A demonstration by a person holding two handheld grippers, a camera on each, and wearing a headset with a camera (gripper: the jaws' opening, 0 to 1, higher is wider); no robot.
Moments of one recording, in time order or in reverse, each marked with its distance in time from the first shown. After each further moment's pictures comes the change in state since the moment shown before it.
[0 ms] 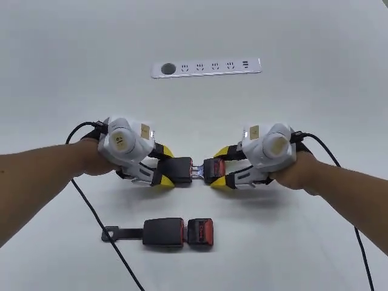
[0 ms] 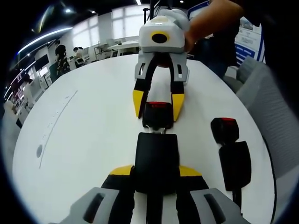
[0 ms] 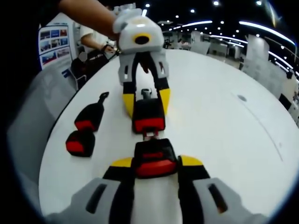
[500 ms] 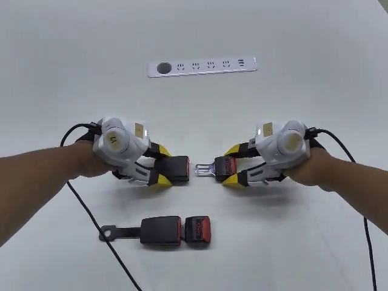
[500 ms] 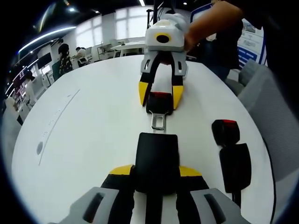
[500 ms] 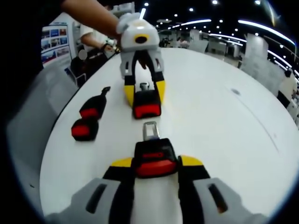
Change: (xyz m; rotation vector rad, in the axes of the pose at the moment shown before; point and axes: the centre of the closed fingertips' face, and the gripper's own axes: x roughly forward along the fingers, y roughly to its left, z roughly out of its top) left arm 0.000 0.002 -0.003 -0.021 -0.014 0.011; right arm -0.030 -0.002 -0.021 0.006 0.018 -0.007
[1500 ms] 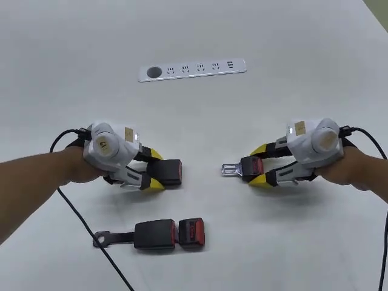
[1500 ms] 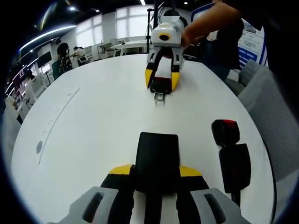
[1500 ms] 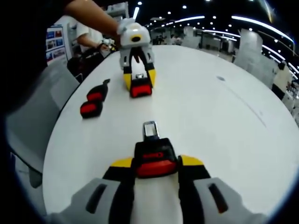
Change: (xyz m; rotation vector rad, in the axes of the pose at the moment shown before) left arm 0.000 -0.002 0.004 -0.006 0.009 -0.003; right arm -0.053 -0.010 -0.045 0.053 0.017 -0.040
